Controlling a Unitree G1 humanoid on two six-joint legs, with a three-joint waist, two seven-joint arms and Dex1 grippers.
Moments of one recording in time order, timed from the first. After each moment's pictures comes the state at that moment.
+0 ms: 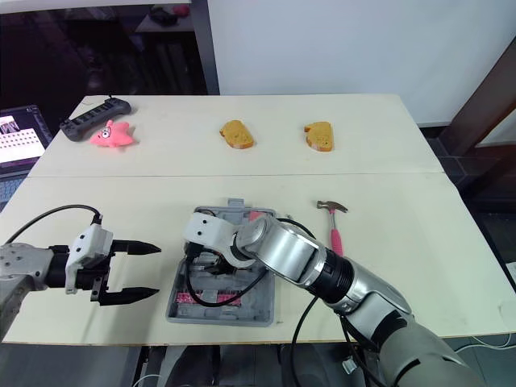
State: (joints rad) left arm 0.04 0.93 0.17 -0.16 -0.46 0.21 -1.36; right arm -0.84 -0.28 0.76 -0.29 0.24 1.27 0.54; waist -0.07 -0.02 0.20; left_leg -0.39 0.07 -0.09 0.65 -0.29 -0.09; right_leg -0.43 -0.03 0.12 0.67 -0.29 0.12
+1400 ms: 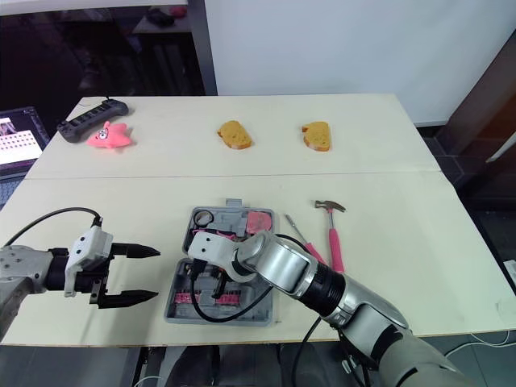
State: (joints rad) left arm 0.06 0.94 0.17 -0.17 -0.47 0.23 -1.35; right arm -0.74 -0.24 0.81 -0.13 0.16 1.12 0.62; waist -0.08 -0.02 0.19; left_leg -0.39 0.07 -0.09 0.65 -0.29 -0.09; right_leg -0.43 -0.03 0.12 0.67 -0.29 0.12
